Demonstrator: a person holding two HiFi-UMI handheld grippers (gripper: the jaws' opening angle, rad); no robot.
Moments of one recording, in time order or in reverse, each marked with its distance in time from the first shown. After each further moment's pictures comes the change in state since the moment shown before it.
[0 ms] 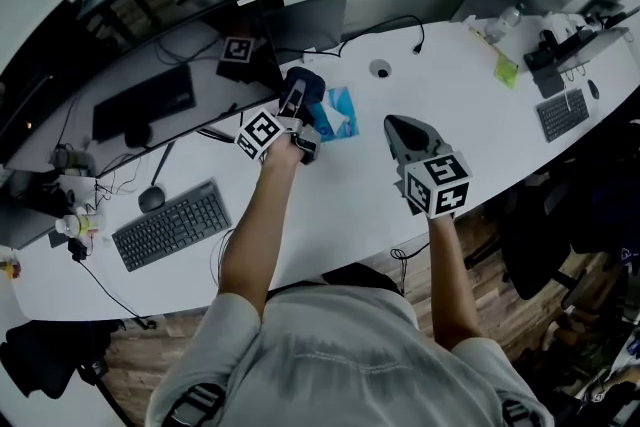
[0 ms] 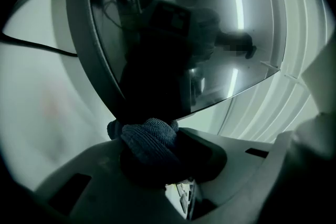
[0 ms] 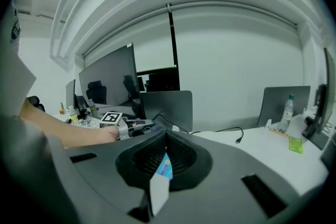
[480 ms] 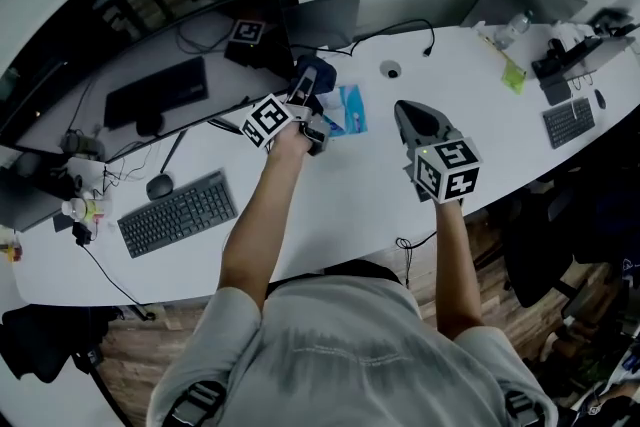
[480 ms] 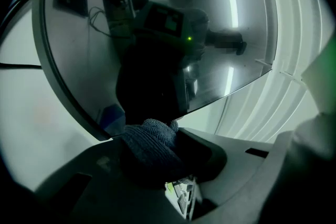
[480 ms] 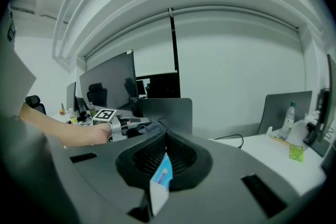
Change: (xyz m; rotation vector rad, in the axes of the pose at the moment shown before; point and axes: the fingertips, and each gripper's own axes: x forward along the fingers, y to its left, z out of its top) left arm 0.000 -0.042 0.013 0.046 -0.005 -0.015; right arm 0.001 -0.008 0.024 -0.021 -0.039 0.009
